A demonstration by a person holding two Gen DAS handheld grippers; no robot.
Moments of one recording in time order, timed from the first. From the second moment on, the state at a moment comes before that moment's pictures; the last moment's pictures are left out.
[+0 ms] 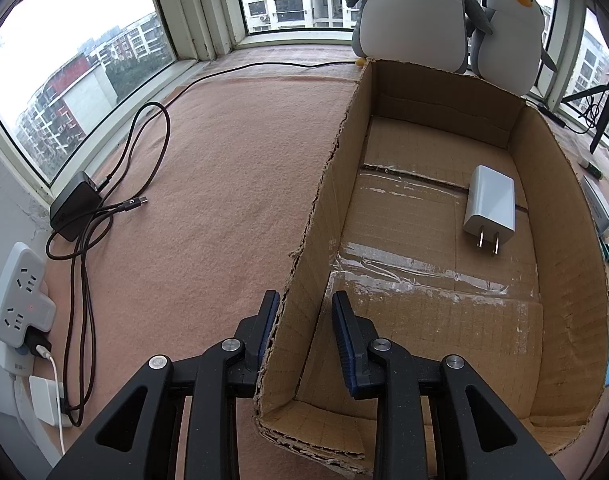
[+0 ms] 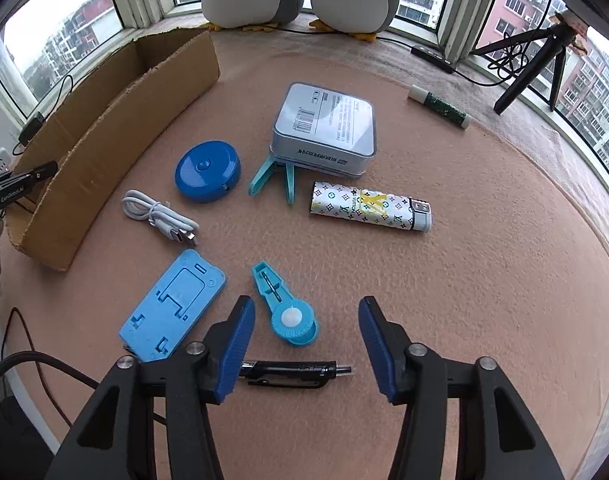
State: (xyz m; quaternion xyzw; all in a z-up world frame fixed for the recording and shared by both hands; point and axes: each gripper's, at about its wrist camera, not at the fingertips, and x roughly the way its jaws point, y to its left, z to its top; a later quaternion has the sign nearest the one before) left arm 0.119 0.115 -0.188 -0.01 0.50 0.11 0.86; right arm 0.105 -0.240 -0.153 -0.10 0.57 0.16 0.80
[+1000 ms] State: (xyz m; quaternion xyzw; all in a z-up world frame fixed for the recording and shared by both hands) left arm 0.119 0.115 -0.188 -0.01 0.50 0.11 0.86; right arm 0.109 -0.239 -0.129 -0.06 0.54 0.16 0.82
